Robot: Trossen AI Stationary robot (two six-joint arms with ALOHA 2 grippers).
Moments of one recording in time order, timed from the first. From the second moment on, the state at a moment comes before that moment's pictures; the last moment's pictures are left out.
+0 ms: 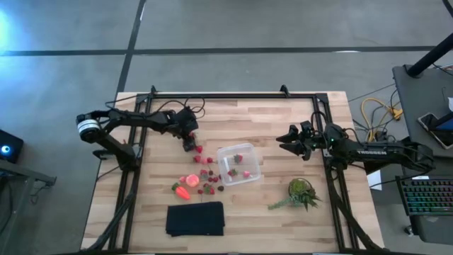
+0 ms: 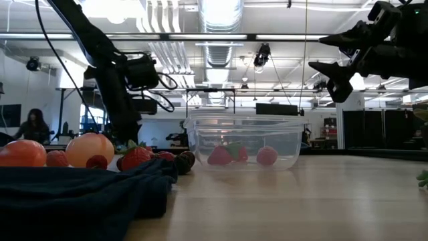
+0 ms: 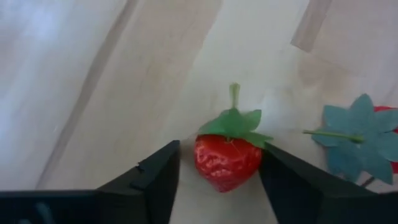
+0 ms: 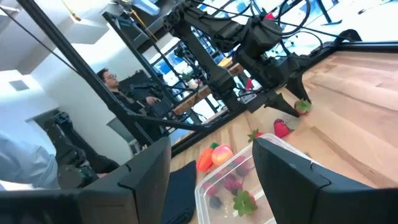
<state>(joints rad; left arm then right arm) 0.51 1.48 0.67 -0.31 -0.01 0.06 -0.36 0.68 0.01 0.79 -0.42 0.68</state>
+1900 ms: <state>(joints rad) -0.03 1.55 1.09 -0.29 0.14 -0.30 -0.35 0.69 0.01 0.71 -0.74 0.77</state>
